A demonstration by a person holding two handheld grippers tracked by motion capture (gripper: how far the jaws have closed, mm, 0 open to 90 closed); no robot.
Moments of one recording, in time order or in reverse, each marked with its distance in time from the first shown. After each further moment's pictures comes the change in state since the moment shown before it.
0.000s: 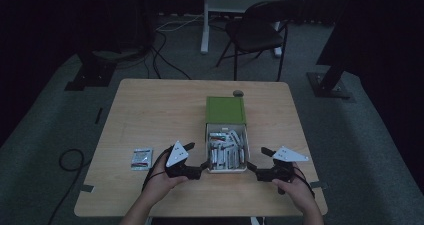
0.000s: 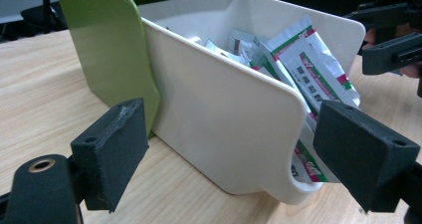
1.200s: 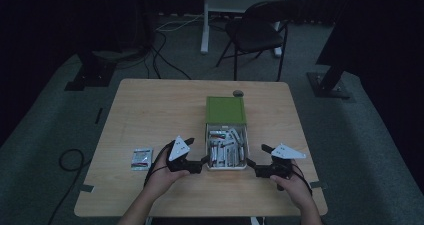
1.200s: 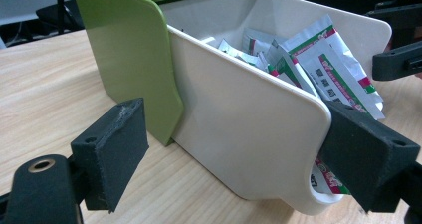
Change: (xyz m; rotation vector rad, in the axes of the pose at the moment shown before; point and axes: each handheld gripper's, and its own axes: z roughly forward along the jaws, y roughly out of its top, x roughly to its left) left arm 0.010 0.007 0.010 0.015 0.038 0.004; right arm -0.007 0.001 0.010 0.005 -0.043 -0.018
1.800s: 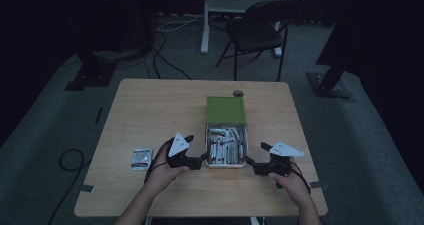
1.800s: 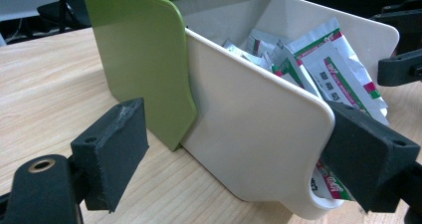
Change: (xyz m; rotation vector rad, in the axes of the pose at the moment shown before) left arm 0.009 0.001 0.007 -0.005 -0.001 -0.026; right arm -0.001 0.005 0.006 0.007 -0.015 -0.005
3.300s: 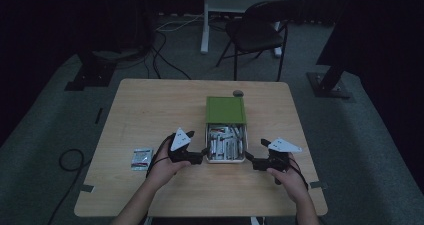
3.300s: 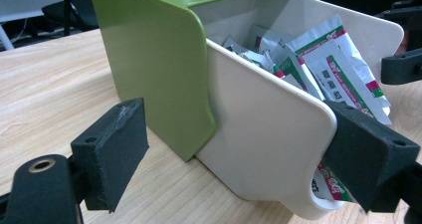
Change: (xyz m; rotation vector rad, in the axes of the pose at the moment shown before) left arm 0.010 0.007 0.011 0.012 0.013 0.009; right arm -0.006 0.006 0.009 0.005 -0.041 0.008
